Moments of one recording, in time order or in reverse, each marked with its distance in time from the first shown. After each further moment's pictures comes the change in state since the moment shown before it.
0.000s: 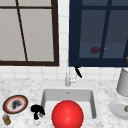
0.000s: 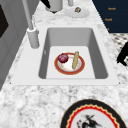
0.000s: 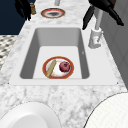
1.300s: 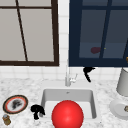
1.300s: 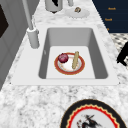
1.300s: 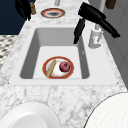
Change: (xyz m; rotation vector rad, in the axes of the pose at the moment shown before) left hand 0.000 0.000 0.000 0.000 0.000 0.000; right hand -0.089 0.059 -0.004 -0.085 -0.050 -0.074
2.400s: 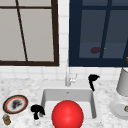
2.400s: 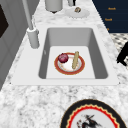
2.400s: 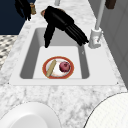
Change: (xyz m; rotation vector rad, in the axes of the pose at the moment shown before) left hand 0.000 0.000 0.000 0.000 0.000 0.000; right hand -0.077 0.050 0.088 0.044 -0.075 -0.135
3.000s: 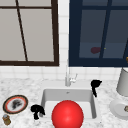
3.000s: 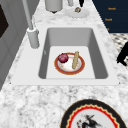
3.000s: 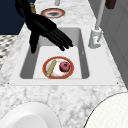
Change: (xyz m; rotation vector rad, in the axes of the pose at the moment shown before) left hand 0.000 0.000 0.000 0.000 0.000 0.000; right hand -0.033 0.038 0.045 -0.061 0.000 -0.026
